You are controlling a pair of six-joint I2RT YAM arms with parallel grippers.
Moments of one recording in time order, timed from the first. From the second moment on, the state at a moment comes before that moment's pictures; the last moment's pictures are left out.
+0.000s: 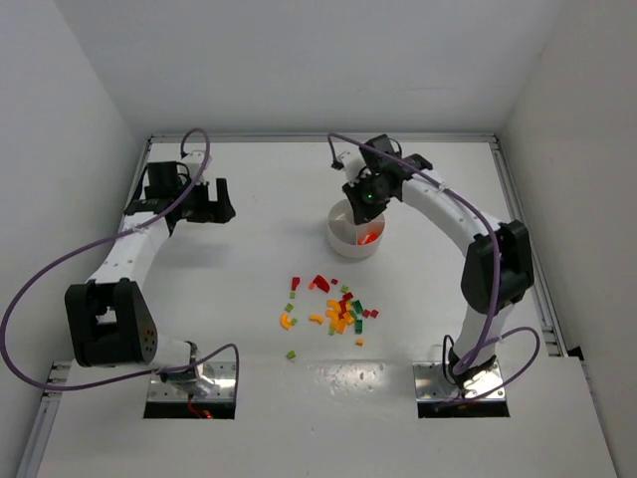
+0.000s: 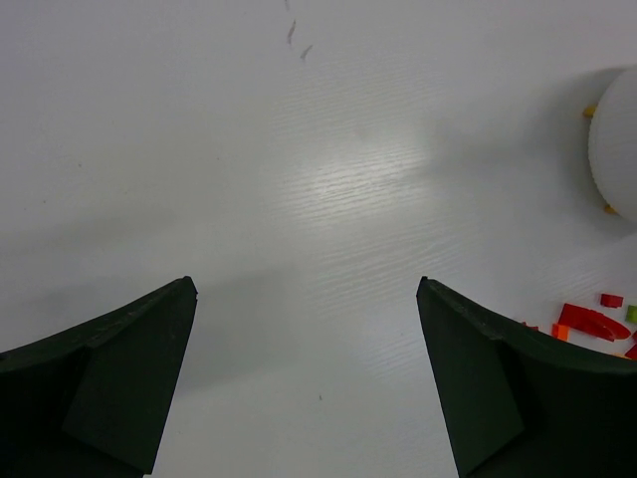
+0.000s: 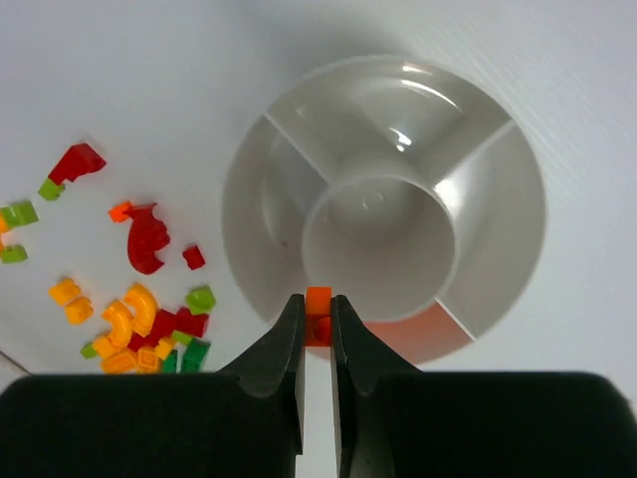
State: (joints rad) left arm 0.09 1.39 1.04 -0.39 0.37 0.05; right arm 0.49 1.84 1.55 -0.79 -0.21 -0.23
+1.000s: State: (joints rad) left arm 0.04 1.43 1.05 -0.36 0.31 0.00; right arm 0.43 1.81 1.44 -0.78 -0.19 -0.24
